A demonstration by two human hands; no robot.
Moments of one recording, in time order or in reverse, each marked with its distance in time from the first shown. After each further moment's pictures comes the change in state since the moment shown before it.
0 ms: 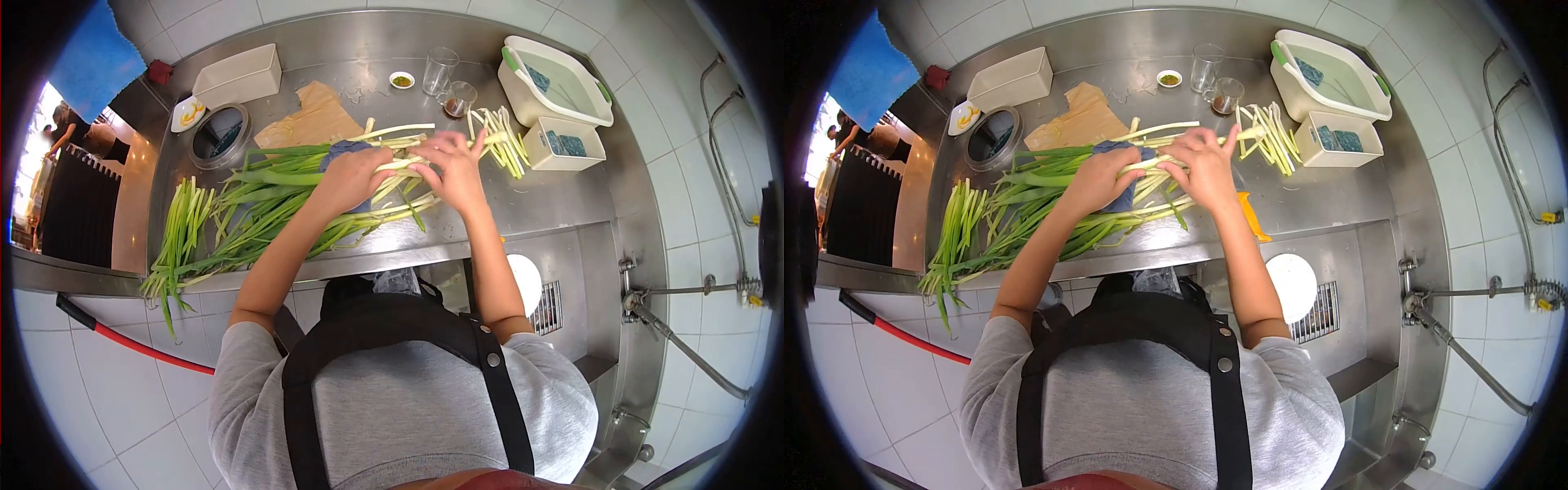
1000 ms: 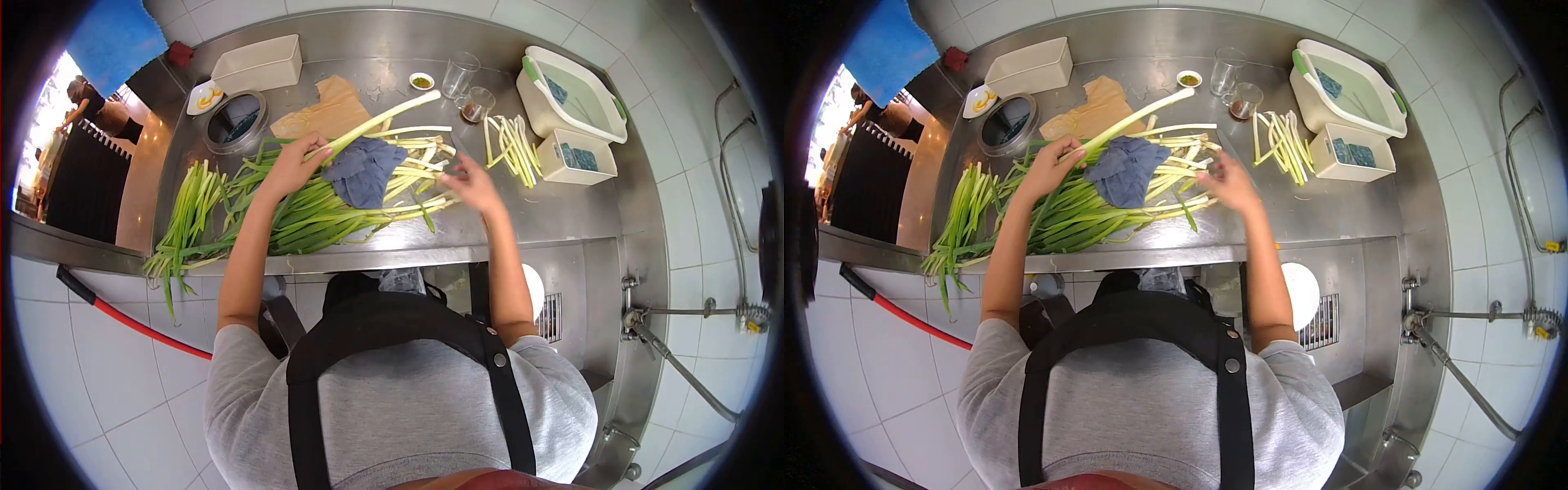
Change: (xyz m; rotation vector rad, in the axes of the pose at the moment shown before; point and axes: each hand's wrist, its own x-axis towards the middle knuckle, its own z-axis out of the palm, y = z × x) left_hand -0.051 -0.072 -0.062 -0.304 0.031 -0.342; right_hand -0.050 0.077 0.049 0.474 -0.325 0.592
